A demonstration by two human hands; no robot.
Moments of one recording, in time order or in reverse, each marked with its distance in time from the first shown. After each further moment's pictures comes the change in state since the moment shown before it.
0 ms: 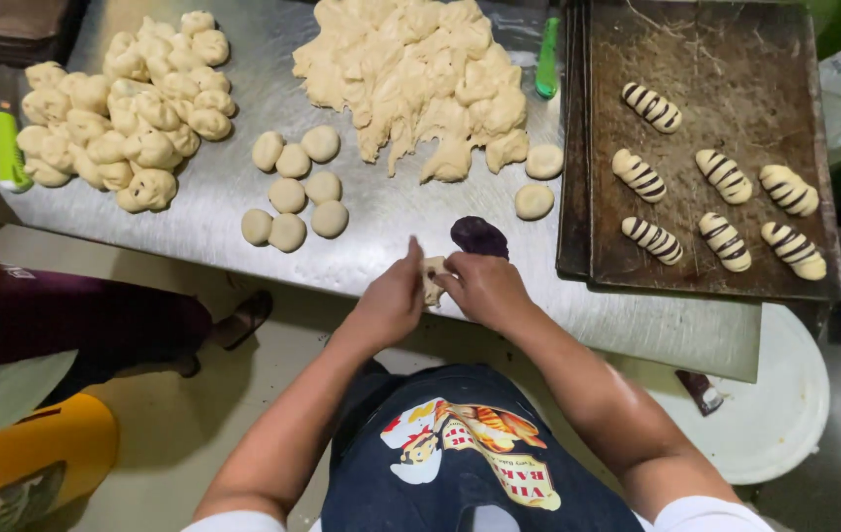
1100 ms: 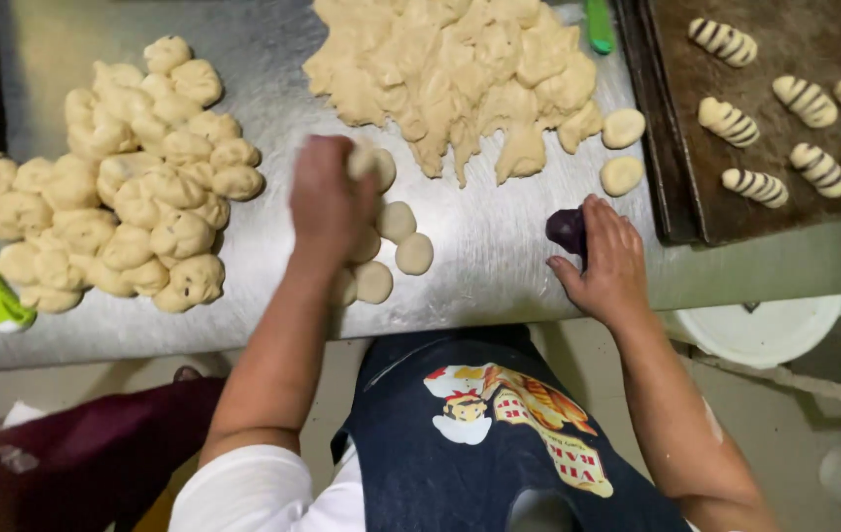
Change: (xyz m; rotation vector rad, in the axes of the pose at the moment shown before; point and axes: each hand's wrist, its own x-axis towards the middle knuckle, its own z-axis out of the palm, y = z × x) left_hand 0.127 -0.184 -0.184 0.180 0.535 0.298; right_hand 0.020 -0.011 0.038 -0.337 0.529 0.174
